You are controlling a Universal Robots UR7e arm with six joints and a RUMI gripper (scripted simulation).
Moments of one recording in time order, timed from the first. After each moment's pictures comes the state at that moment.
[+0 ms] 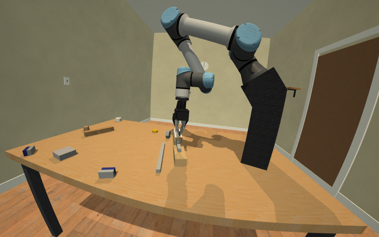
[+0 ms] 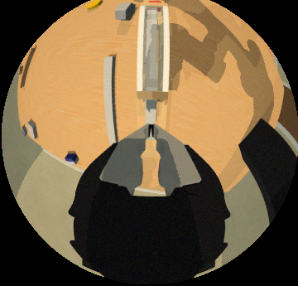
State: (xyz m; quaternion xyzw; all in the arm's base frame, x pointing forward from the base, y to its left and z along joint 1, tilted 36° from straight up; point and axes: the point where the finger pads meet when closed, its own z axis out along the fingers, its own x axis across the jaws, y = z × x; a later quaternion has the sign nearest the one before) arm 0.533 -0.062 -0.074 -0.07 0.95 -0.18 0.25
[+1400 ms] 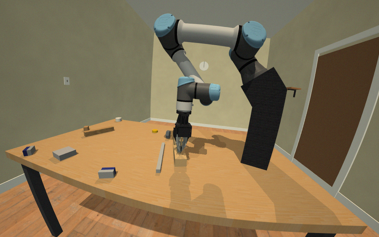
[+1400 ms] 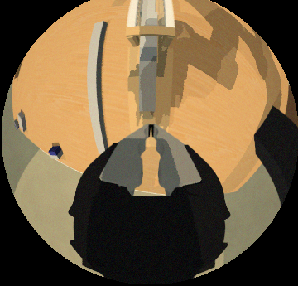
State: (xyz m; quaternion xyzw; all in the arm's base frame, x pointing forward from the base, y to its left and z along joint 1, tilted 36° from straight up) arm 0.555 -0.006 -0.153 -0.07 0.95 -0.18 0.25
